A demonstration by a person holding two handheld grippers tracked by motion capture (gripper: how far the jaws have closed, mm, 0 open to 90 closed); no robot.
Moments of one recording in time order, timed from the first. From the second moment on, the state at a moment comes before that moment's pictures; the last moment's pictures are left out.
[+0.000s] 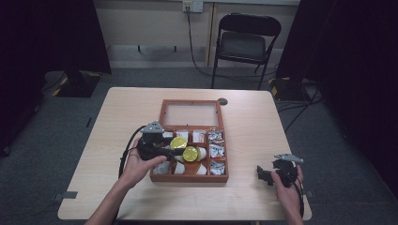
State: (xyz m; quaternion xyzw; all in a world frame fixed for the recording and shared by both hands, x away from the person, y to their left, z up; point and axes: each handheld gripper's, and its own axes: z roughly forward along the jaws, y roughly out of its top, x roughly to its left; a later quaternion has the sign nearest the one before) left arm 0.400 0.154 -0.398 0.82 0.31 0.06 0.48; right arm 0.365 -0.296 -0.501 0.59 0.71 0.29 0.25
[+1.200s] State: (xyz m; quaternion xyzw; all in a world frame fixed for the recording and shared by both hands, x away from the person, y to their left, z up) left arm 0.409 0.203 -0.389 0.79 0.36 0.10 0.48; right arm 0.365 -0.296 -0.501 0.59 0.71 0.29 0.25
